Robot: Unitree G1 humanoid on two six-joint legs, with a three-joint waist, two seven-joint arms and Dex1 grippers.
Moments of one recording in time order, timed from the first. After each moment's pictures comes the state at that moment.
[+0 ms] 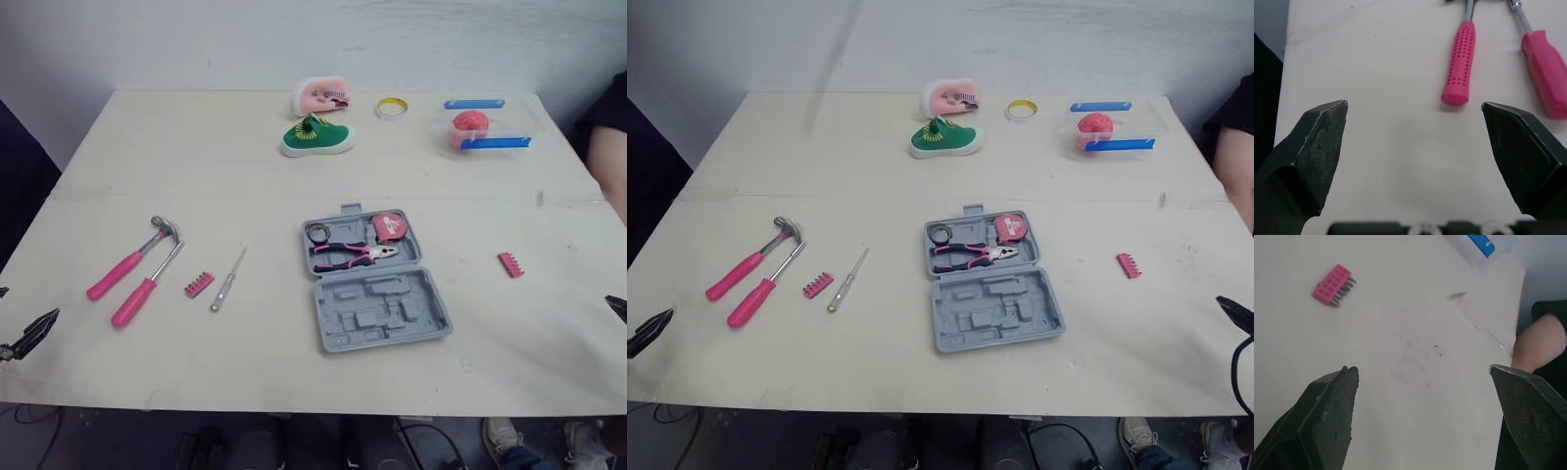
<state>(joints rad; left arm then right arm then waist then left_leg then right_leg) 0.10 0.89 0.70 0.58 -0.43 -0.25 -0.96 0.02 -1.07 -0.57 0.63 0.29 -0.41 1.02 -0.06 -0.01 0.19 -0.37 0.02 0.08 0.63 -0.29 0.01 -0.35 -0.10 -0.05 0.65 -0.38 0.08</state>
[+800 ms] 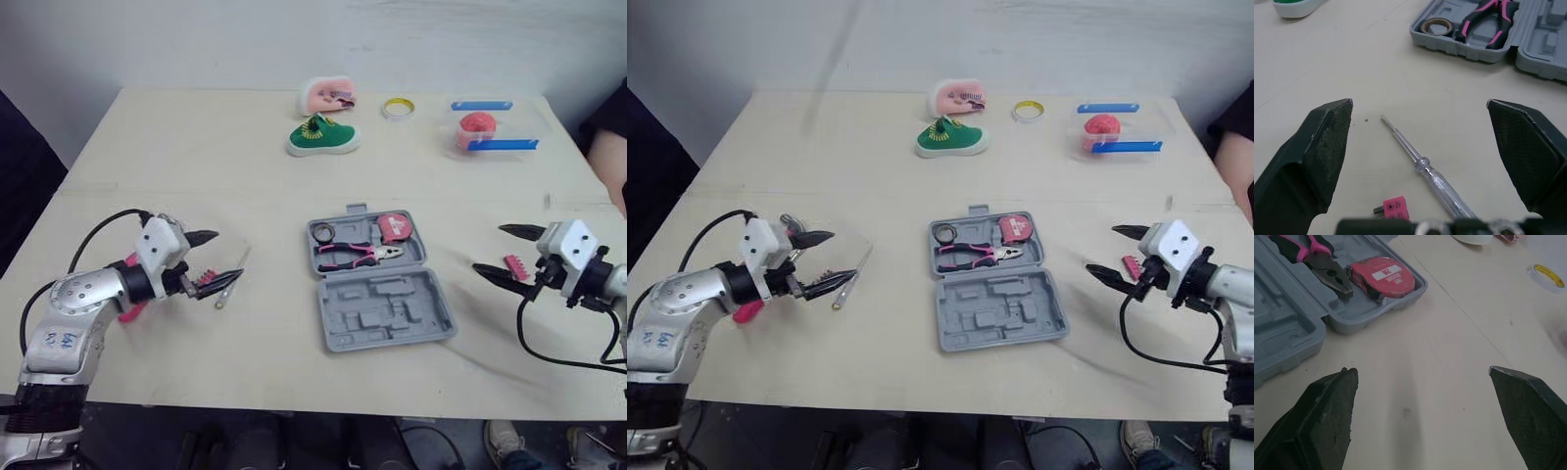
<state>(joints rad) -0.23 0.74 0.12 -0.11 -0.39 0.27 -0.83 -0.36 -0.89 -0.19 0.43 0.28 -0.19 1.11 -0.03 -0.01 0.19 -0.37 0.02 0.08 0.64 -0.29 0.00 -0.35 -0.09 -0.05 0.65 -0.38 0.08</state>
